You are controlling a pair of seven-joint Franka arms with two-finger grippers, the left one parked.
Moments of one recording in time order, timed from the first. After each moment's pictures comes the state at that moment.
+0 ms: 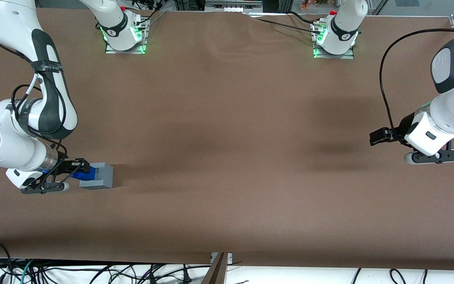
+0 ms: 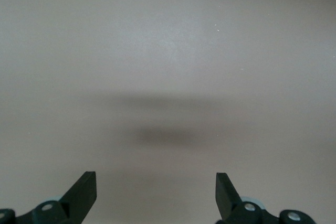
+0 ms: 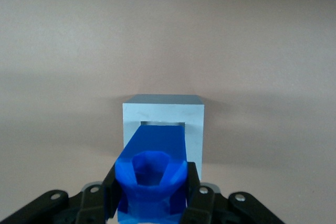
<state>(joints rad) 0.08 0.57 -0.09 -1.52 0.07 2.07 -0.15</state>
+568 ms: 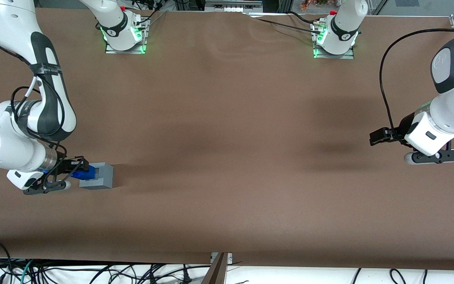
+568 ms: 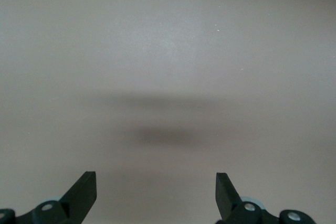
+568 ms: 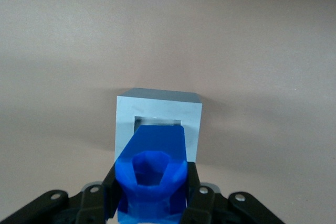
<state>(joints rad) 0.07 0.58 -0.09 -1.52 0.07 2.07 -0.21</state>
